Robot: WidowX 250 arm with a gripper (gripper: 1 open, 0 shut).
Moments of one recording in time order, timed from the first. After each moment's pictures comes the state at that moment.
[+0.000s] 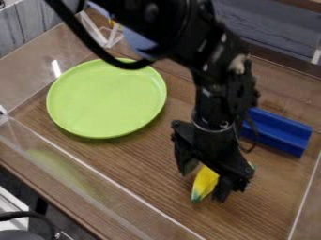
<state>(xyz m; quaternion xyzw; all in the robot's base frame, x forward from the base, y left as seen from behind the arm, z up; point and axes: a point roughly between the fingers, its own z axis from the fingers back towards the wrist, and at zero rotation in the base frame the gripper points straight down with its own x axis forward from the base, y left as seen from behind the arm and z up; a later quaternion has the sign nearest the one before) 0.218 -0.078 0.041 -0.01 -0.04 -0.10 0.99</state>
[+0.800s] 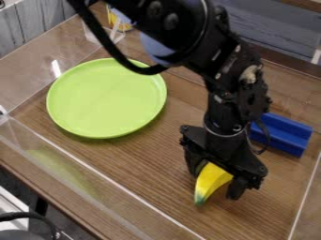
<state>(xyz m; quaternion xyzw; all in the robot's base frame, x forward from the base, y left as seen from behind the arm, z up) 0.228 -0.087 0.036 -0.01 -0.05 -0.05 1.00</state>
